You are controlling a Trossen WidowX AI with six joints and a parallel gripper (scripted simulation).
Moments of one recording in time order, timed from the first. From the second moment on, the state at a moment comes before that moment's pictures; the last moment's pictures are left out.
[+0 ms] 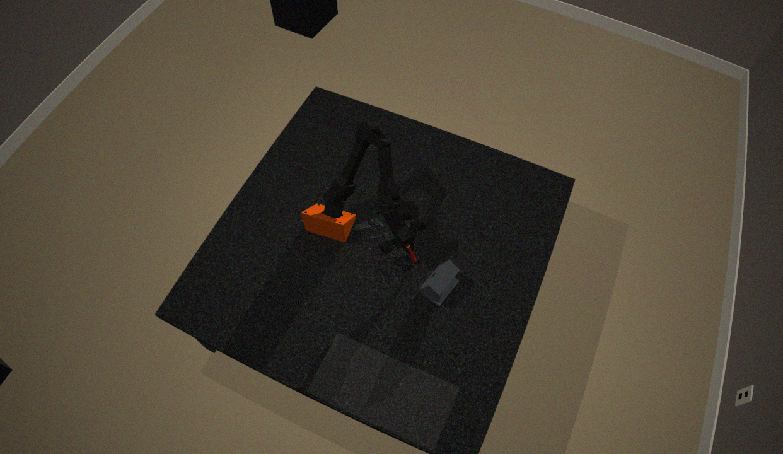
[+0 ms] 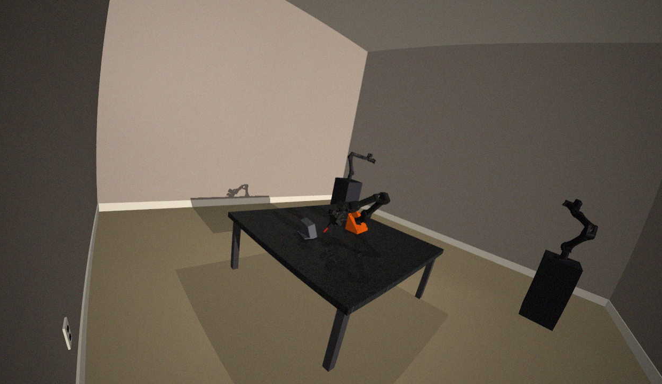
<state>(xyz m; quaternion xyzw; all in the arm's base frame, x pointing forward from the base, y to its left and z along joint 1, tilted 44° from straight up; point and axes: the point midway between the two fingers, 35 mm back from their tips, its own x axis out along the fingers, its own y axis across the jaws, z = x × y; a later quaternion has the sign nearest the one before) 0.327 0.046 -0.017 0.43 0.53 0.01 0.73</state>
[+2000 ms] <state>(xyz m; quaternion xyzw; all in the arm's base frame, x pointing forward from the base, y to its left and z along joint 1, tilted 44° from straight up) 0.333 0.025 -0.029 0.50 0.40 -0.03 0.77</state>
